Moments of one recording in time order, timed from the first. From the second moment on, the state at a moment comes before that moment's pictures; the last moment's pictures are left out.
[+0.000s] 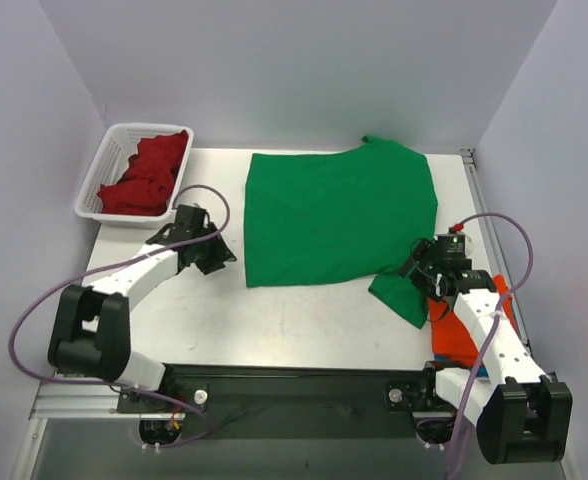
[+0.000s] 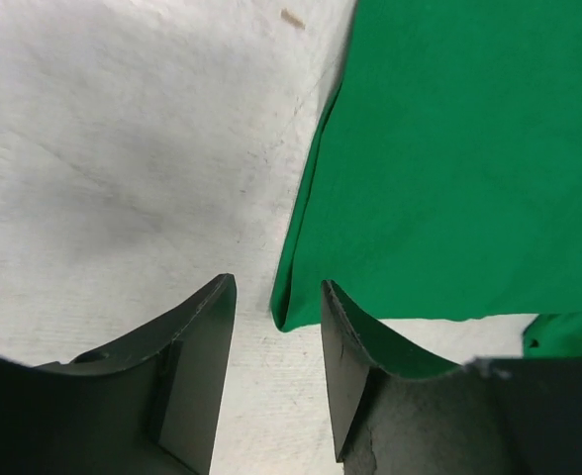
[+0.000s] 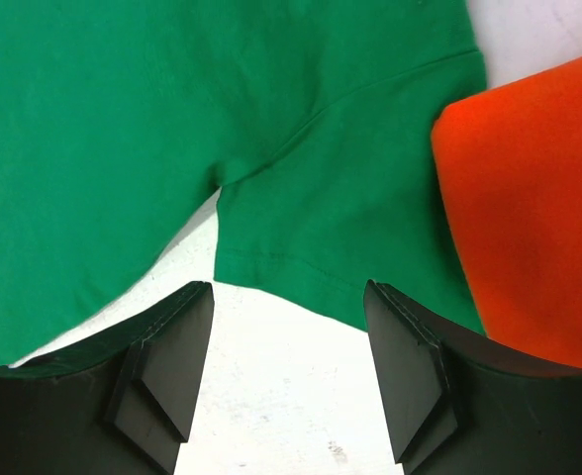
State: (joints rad) left arm -0.25 1.44 0.86 -0.35 0.10 -0.80; right arm 0.03 1.00 0.62 -0.54 0.02 0.64
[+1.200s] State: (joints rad) left arm -0.18 1.44 0.83 -0.37 -0.09 -0.83; right arm 0.10 1.05 0.58 -0.55 0.06 0.66
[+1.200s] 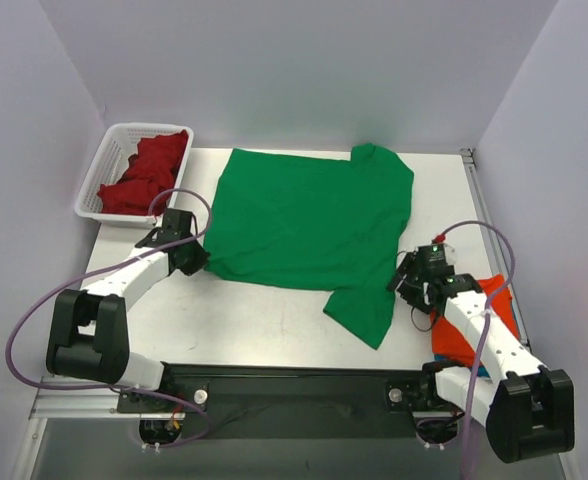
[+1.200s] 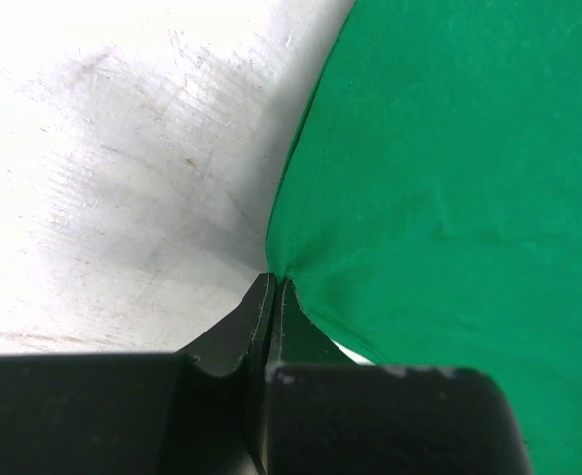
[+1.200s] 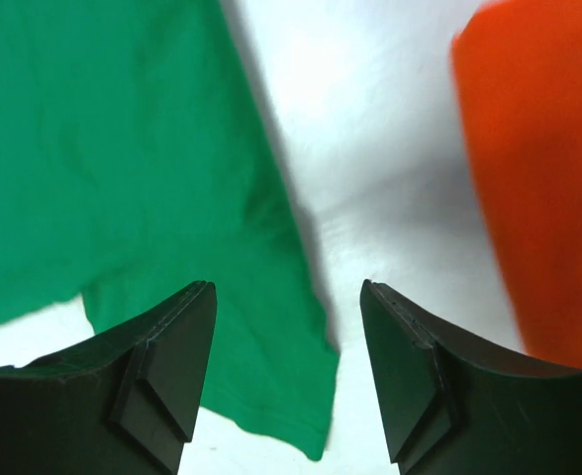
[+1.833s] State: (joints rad) left arm -0.08 1.32 0.75 -0.38 -0.04 -0.81; right arm 0.25 1.05 0.49 -0.49 0.15 0.86
